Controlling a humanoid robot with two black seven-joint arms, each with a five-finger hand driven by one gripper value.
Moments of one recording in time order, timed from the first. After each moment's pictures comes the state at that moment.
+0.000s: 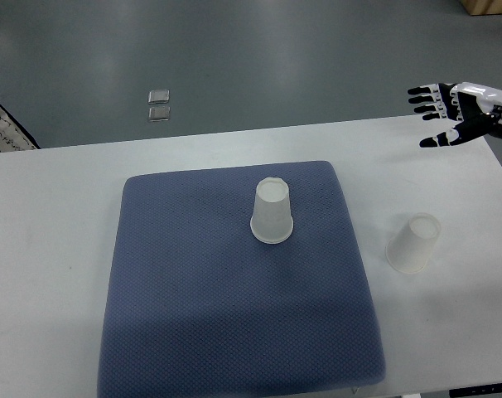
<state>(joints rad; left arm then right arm) 0.05 0.00 -0.20 -0.12 0.12 -0.18 0.14 0.86 -0.74 0.52 0.79 -0.88 0.57 0.34</state>
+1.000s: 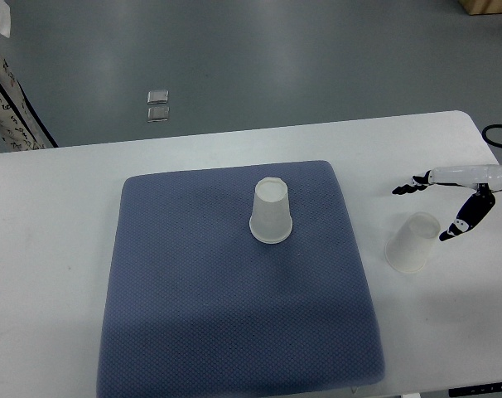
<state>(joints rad) 0.05 0.00 -0.20 -0.12 0.12 -0.18 0.14 0.87 -0.87 0.24 1.03 -1.43 0.39 0.55</state>
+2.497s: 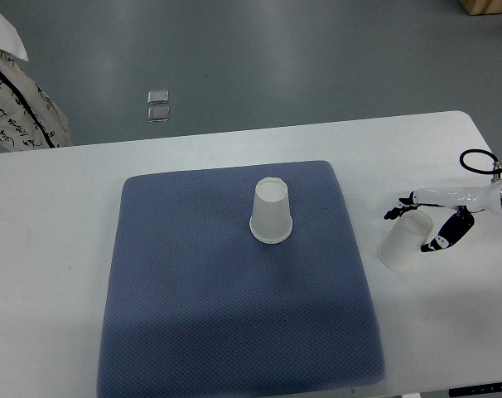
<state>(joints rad) 0.05 0.00 -0.20 -0.12 0.12 -0.18 0.14 0.84 -0.80 0.17 1.03 -1.43 0.29 0.49</state>
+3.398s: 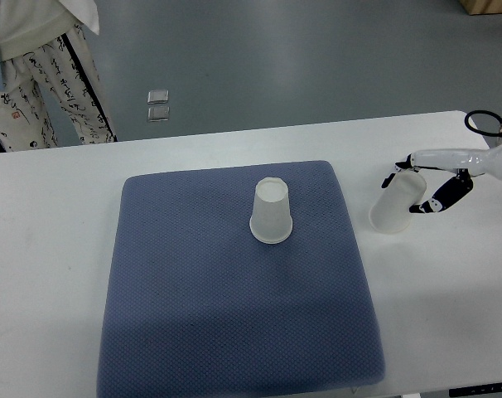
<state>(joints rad) 0.05 0.00 -0.20 -0.12 0.12 -0.18 0.14 0.96 -0.81 0.30 1.03 -1.41 0.38 0.53</state>
